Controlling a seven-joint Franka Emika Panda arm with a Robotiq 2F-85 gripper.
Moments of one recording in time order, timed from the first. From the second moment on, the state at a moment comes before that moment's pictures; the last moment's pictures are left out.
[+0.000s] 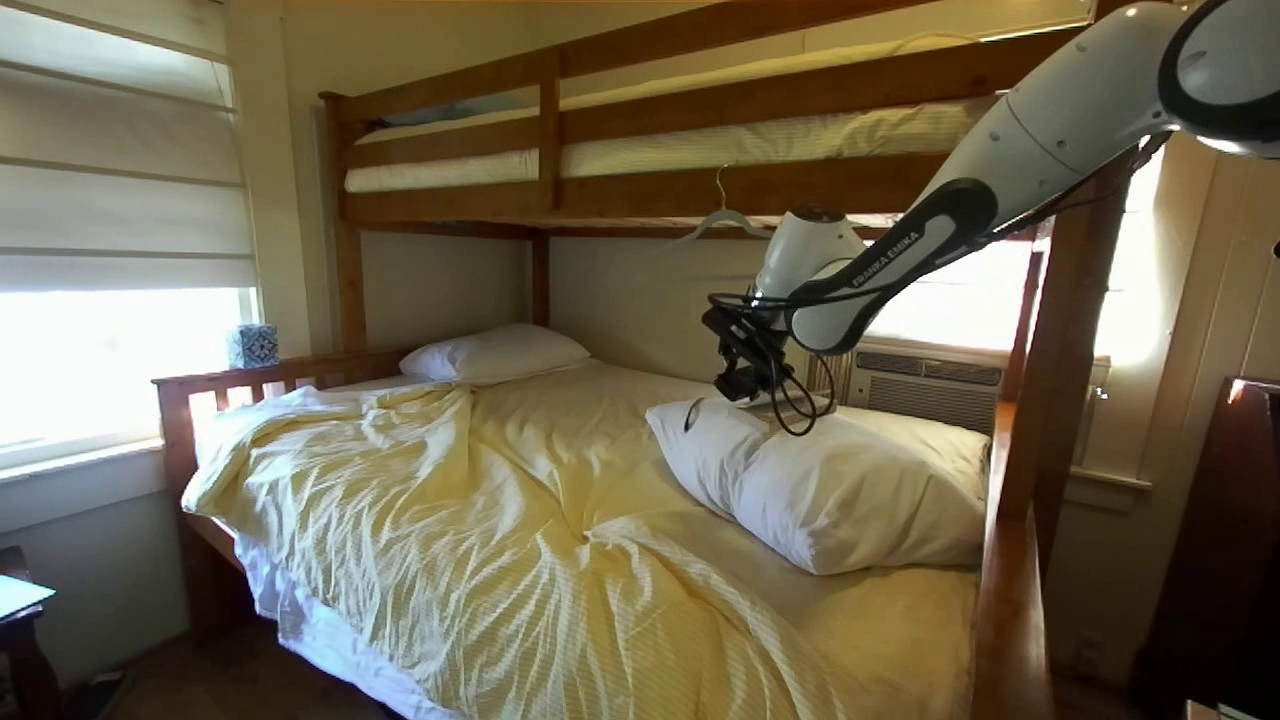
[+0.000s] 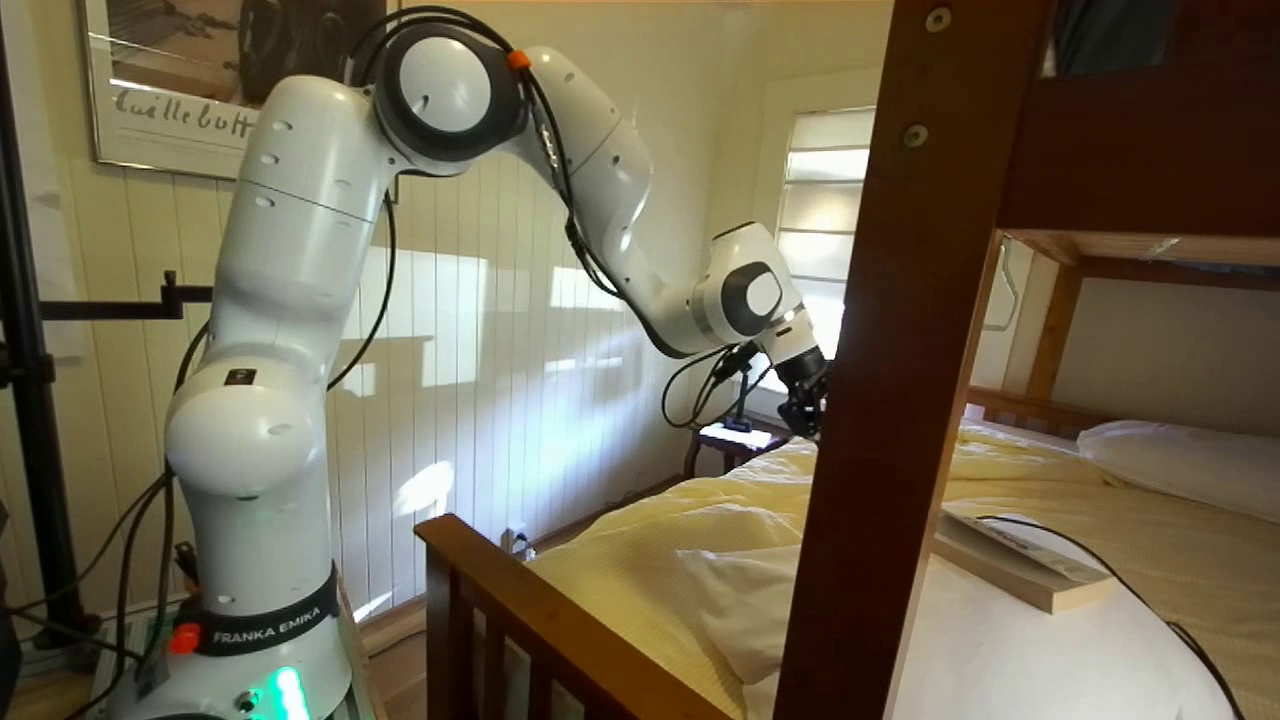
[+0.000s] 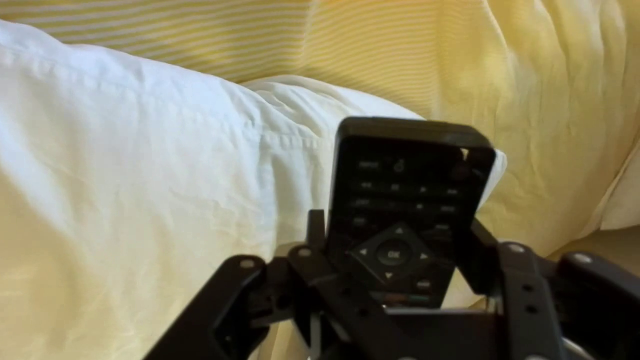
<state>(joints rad) -0.14 0.26 -0.12 -1.97 -0.48 2.79 1.75</state>
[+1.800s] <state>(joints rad) -0.06 0.59 -0.44 -1.61 -0.54 2.89 2.20</state>
